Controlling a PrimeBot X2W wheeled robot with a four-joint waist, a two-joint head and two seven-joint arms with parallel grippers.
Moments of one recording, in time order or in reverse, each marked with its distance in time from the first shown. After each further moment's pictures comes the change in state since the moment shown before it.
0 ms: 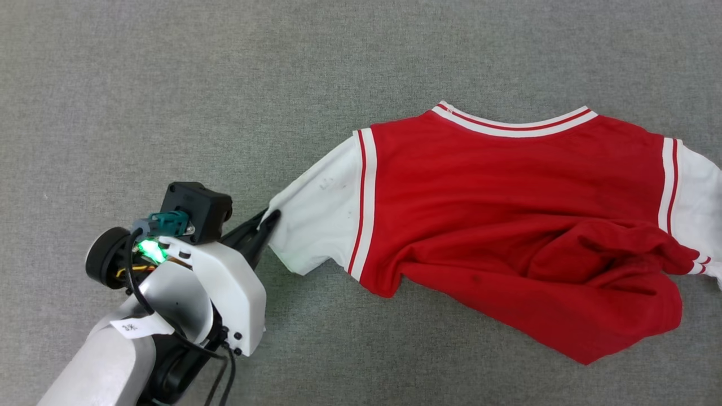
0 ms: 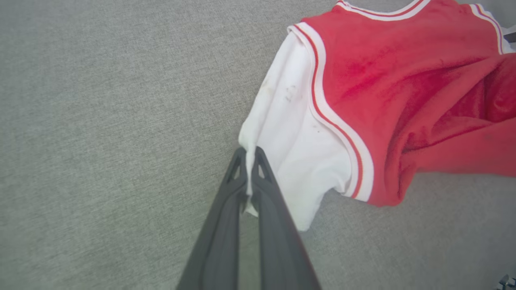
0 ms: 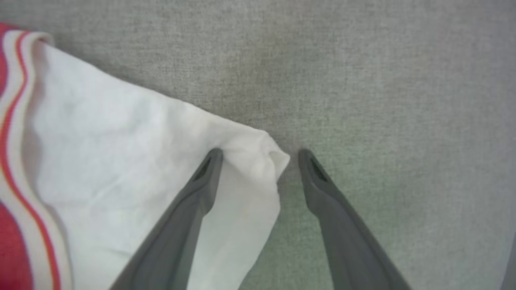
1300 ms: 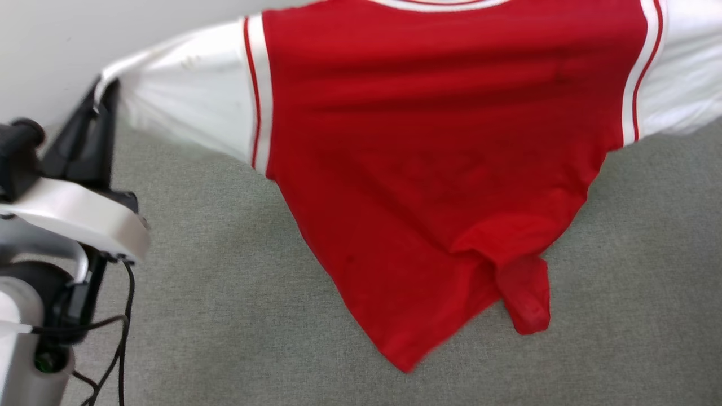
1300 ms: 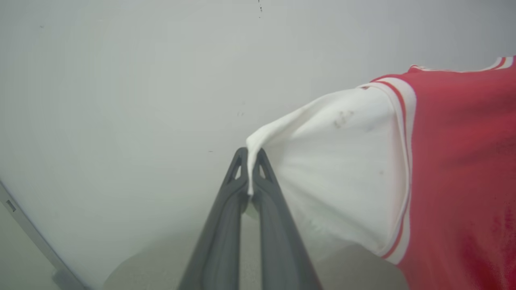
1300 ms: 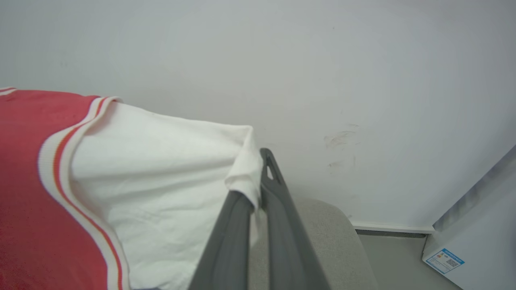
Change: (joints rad) left arm -0.055 0.080 0.237 0.024 0.109 0.105 -0.318; right arm -0.226 -0.031 0.101 -0.111 0.106 0.003 -0.420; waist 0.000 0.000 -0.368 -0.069
